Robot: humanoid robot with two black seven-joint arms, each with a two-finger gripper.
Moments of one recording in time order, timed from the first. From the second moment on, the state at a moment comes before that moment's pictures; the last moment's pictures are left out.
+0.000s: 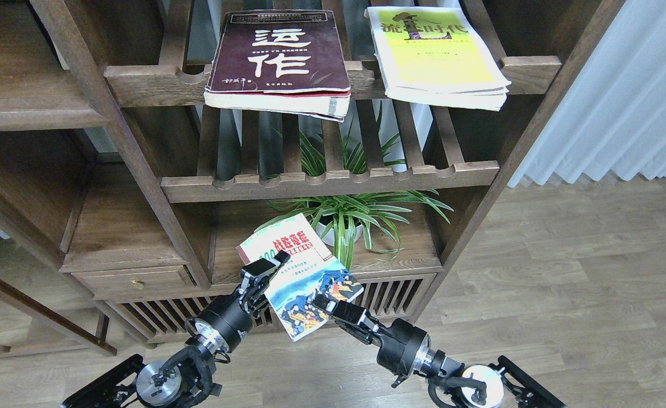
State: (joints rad) left arm -0.20 0.00 -0.76 -0.93 -0.42 -0.49 0.12; right arm 0.02 0.01 0.97 0.99 0.01 0.58 -0.42
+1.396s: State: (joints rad) left arm -0.19 1.38 -0.79 -1.58 -0.42 -0.49 0.27; right arm 0.18 0.02 0.97 0.73 0.02 0.52 -0.40
